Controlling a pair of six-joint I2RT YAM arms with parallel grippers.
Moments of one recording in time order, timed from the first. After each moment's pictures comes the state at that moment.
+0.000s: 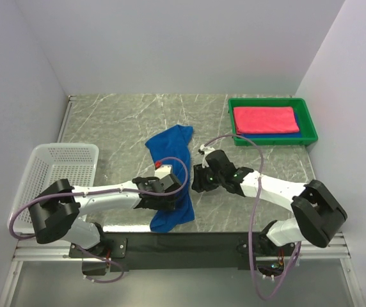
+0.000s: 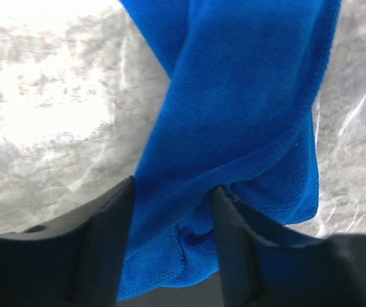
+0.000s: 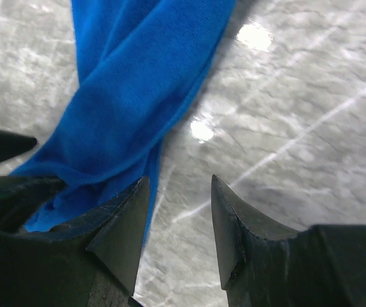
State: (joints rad) left arm -1.06 1.42 0.77 -0.51 -0.29 -0.96; right arm 0.73 1.37 0.67 -0.13 -0.12 0.44
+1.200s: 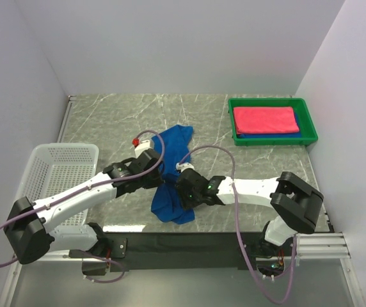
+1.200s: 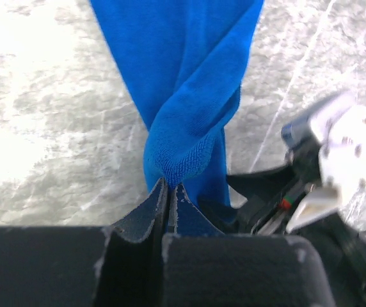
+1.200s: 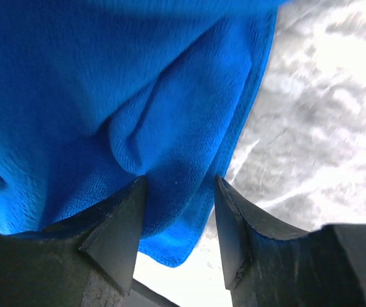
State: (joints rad) left arm -0.86 1.20 0.90 -0.59 -0.29 -0.97; right arm 1.04 1.56 0.80 -0.26 0.09 0.56
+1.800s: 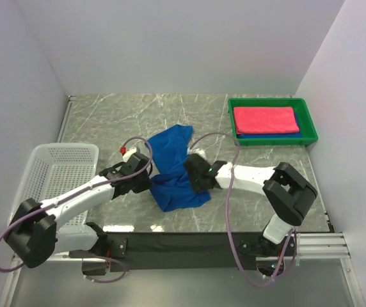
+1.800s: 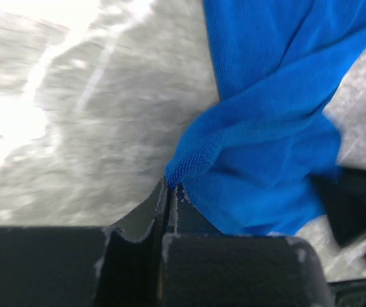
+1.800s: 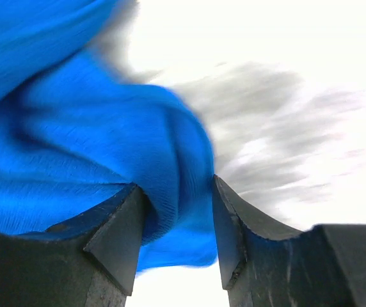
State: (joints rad) left arm -0.67 1.18 0.68 -0.48 -0.22 -0.97; right arm 0.90 1.65 0.91 -0.40 0.27 0.50
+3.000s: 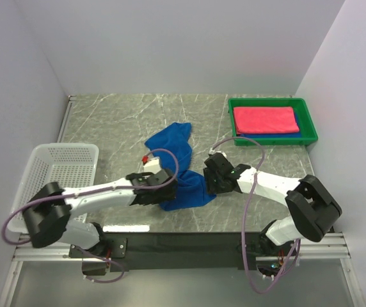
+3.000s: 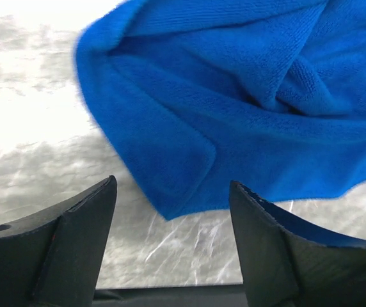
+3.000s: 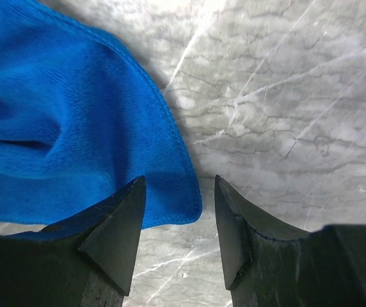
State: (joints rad) left arm -1.00 1.34 0.77 -0.55 -0.38 -1.13; right arm 0.71 1.43 0.71 -0.38 0.13 0.54
